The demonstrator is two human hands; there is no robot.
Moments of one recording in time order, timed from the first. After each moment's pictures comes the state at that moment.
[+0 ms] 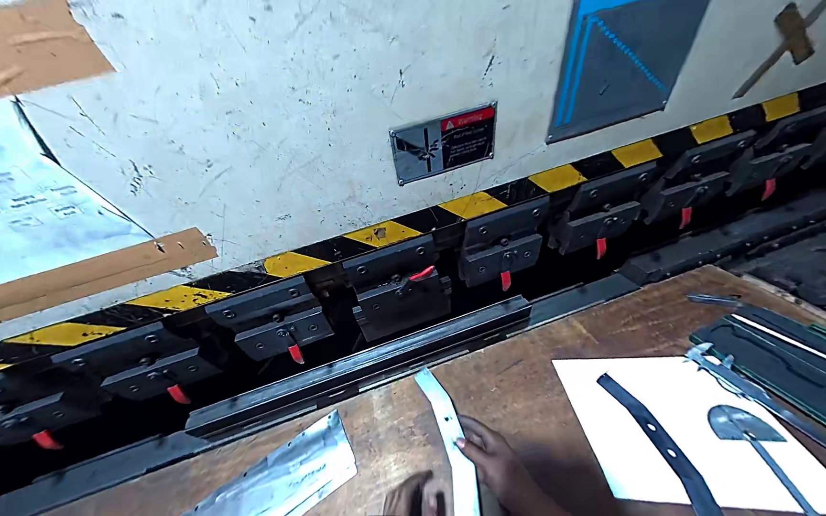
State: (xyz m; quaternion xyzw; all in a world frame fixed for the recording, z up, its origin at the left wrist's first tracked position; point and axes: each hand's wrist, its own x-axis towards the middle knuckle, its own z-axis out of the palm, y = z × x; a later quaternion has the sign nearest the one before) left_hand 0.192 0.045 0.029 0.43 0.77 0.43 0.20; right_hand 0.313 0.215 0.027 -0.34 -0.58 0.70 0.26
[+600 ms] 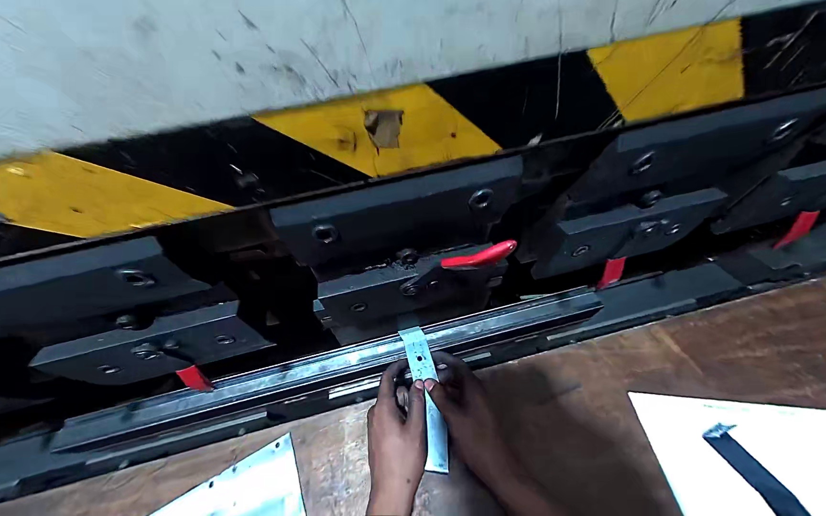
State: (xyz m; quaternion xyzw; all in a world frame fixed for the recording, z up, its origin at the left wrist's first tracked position) left_hand 0.112 0.235 -0.011 0.31 0.76 0.53 0.20; right_hand 0.206 0.313 -0.009 -0.38 -0.66 0.58 0.29
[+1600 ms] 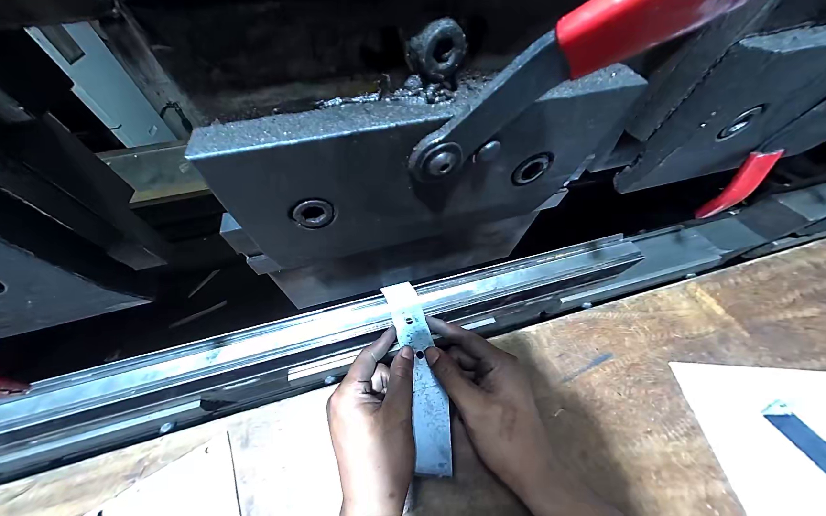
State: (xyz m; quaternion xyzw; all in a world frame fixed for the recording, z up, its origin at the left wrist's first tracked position) left_hand 0.108 0.241 -0.015 0.27 0.70 0.64 0.14; right_hand 0.208 0.314 -0.008 -0.34 -0.64 0.59 0.35
